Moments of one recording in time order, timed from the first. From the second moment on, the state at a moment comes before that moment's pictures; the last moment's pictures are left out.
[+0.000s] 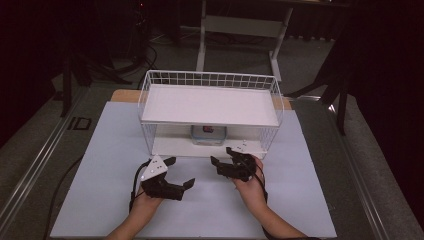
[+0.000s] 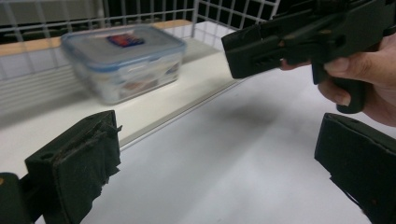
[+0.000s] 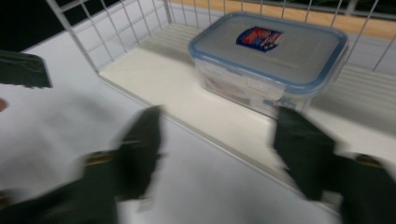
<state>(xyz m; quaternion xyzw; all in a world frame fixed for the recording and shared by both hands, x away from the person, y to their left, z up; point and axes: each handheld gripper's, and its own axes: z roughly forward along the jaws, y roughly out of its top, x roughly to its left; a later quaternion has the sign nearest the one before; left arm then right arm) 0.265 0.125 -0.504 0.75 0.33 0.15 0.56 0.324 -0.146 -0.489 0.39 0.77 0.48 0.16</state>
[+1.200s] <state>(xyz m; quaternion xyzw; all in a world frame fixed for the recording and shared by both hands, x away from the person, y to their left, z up) 0.240 0.145 -0.503 0.74 0.34 0.14 0.56 0.286 -0.195 -0.487 0.34 0.78 0.50 0.16</state>
